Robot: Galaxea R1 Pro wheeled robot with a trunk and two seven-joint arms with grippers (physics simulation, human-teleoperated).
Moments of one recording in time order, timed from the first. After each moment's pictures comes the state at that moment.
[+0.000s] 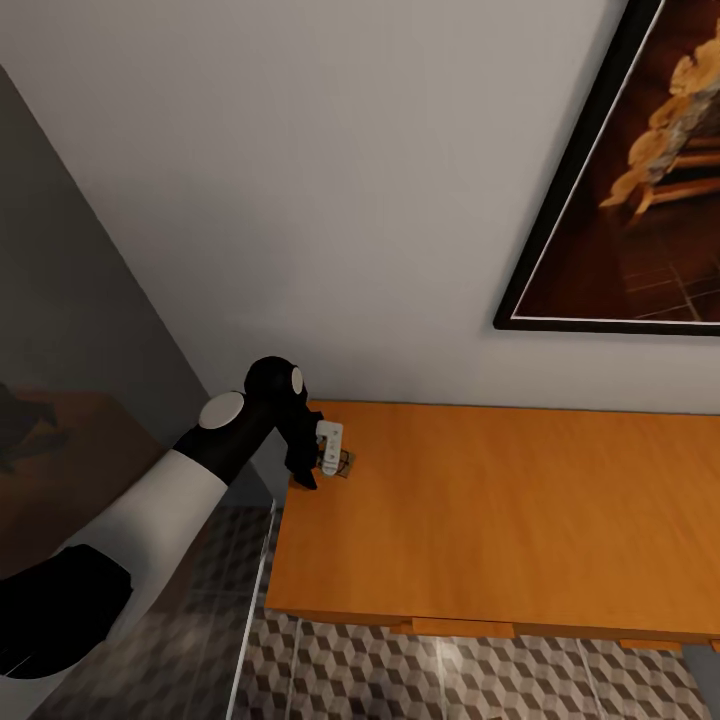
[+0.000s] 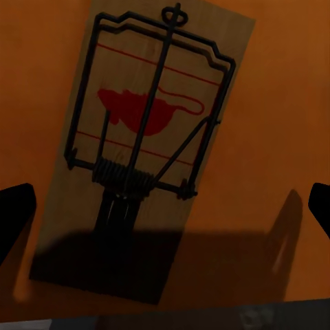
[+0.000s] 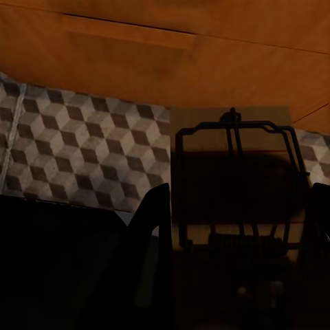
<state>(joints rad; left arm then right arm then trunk) -1.15 -0.04 -0.52 -0.97 -1.06 0.39 -1.56 -0.25 0.00 0.35 -0.01 -0.21 -0.75 -0.01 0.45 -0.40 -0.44</state>
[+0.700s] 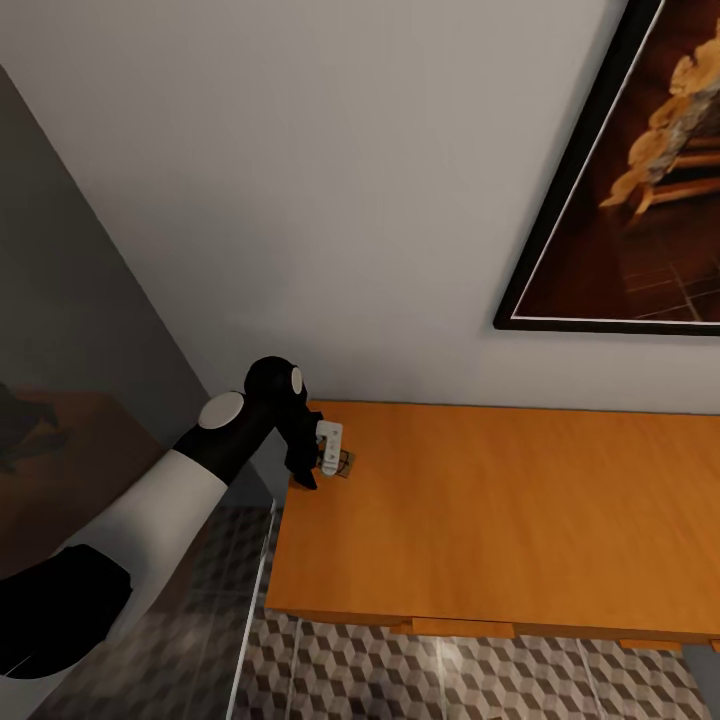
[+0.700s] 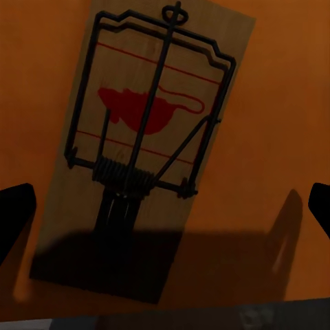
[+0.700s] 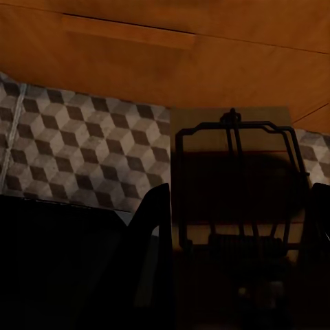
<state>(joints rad) -1.15 -0.03 -0.52 -0.97 -1.06 0.39 -1.56 -0.25 0.00 0.35 -0.01 -0.21 -0.75 -0.01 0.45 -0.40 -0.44</state>
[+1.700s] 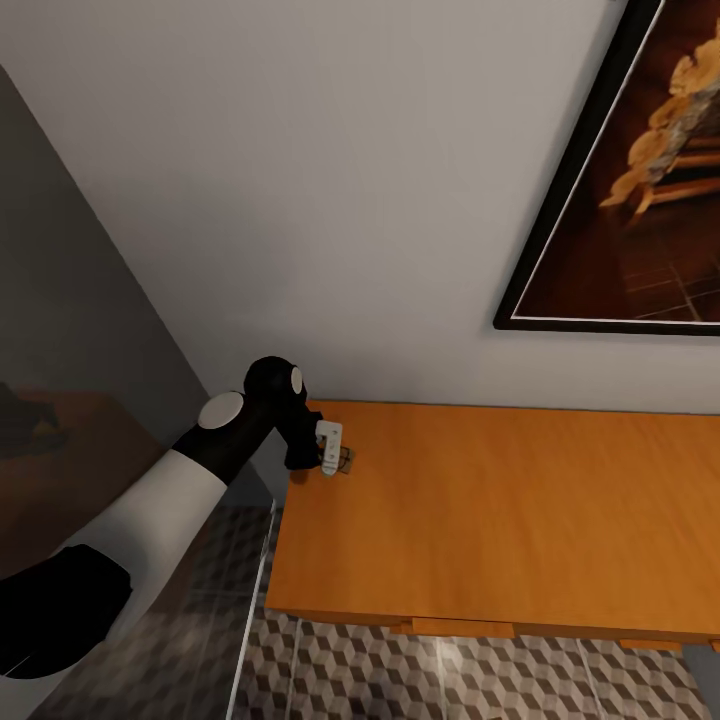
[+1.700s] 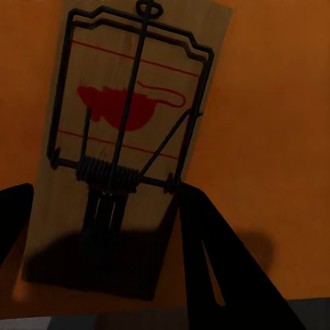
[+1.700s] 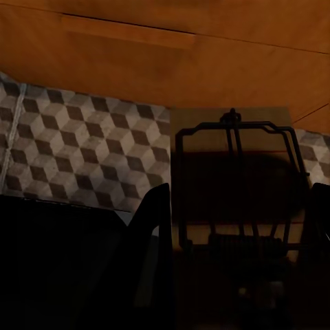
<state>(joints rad) -1.15 -0.03 -0.52 -0.97 -1.06 0.40 -1.56 -0.25 0.00 0.35 -0.01 -0.21 -0.75 -0.01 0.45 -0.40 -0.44</state>
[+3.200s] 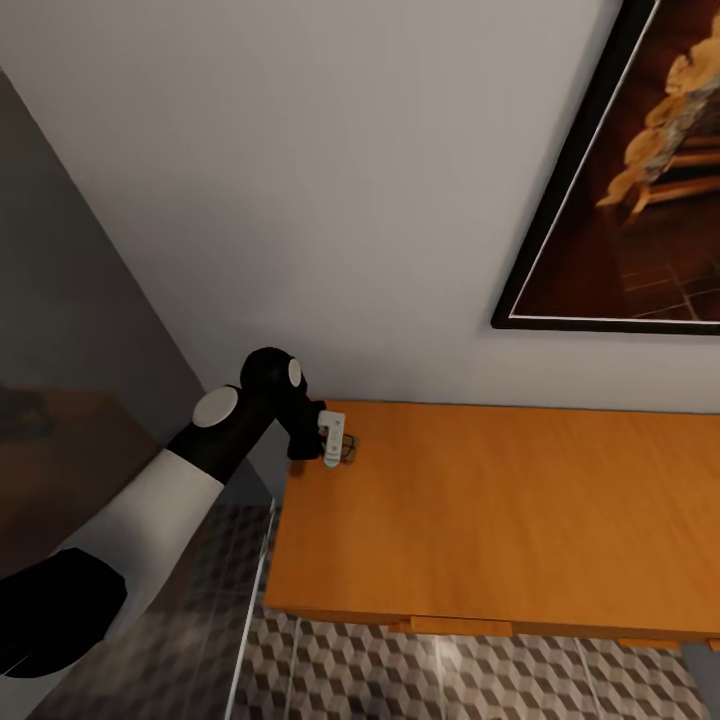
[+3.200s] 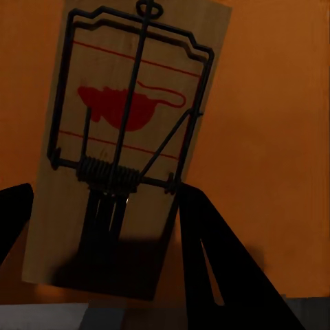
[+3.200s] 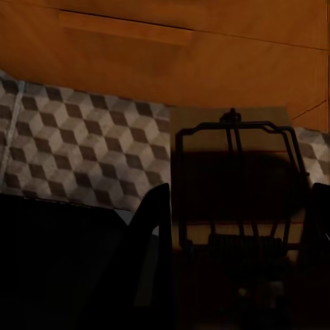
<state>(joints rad) -1.15 -0.03 -0.52 -1.06 -1.06 0.40 -1.56 -0.25 0.00 0.35 -0.01 -0.21 -0.74 -0.01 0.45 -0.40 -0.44</state>
